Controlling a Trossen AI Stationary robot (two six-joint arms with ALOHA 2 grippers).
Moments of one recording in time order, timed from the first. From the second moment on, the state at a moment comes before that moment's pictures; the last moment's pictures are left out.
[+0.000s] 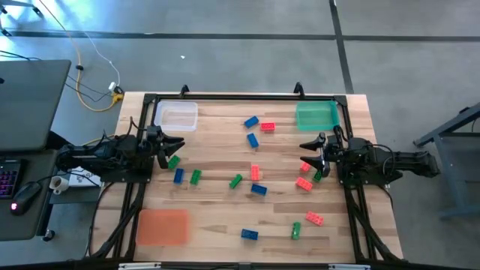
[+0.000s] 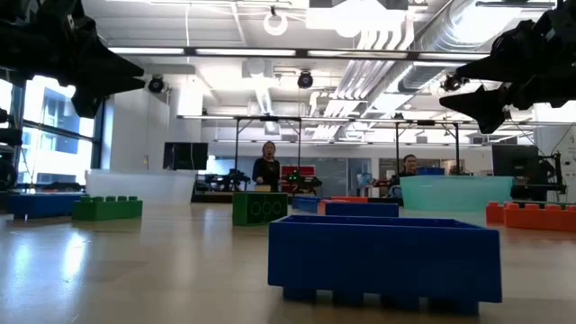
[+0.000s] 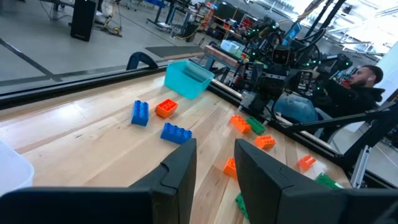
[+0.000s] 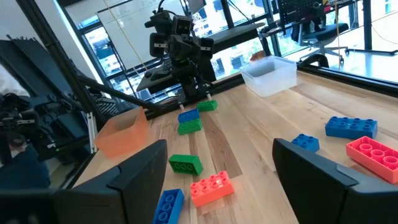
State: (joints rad) left arm 0.10 0.01 0.16 -0.27 -0.34 -0.46; right arm -0.07 0.05 0.01 0.02 0.02 0.34
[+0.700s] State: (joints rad) left arm 0.10 0.01 0.16 -0.27 -0.34 -0.46; right arm -0.07 0.05 0.01 0.02 0.02 0.34
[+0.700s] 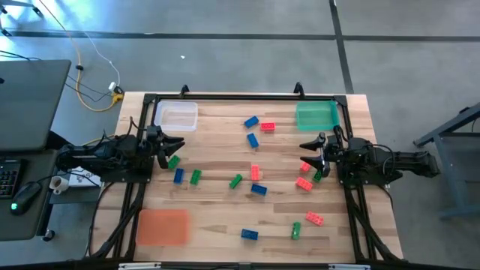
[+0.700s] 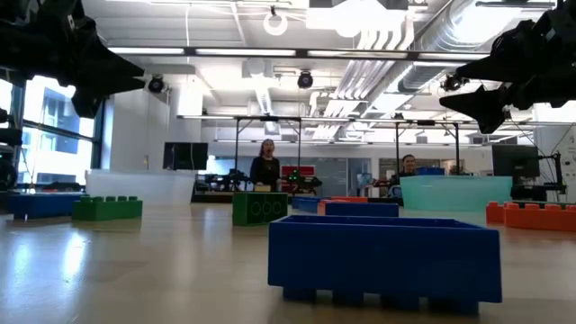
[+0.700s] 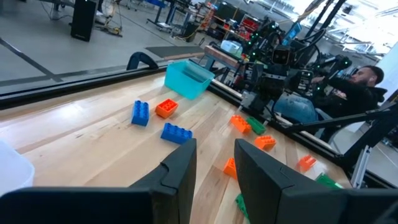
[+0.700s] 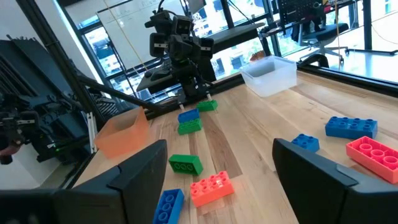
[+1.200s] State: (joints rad) left arm 0.10 0.01 0.16 -0.04 -0.34 -0.58; right arm -0.07 0.05 0.01 0.02 0.02 0.34
